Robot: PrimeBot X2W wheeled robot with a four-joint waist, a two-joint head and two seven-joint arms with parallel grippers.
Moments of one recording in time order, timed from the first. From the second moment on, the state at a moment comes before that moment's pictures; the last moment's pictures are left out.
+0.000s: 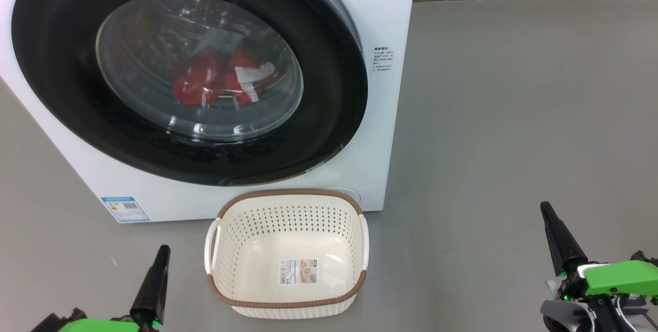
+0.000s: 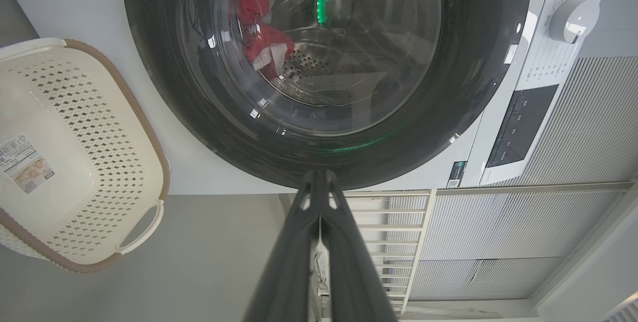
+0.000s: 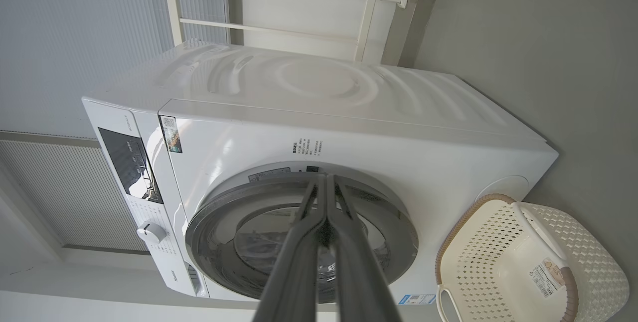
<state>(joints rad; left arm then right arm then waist) -0.07 0.04 0.08 0.27 -1.60 -0.12 0.11 -0.07 -0.04 -0.13 0.27 1.60 0.13 0.11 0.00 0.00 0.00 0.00</state>
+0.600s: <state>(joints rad) -0.07 0.04 0.08 0.27 -1.60 -0.12 0.11 -0.07 -0.04 -0.13 0.27 1.60 0.13 0.11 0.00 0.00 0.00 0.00</state>
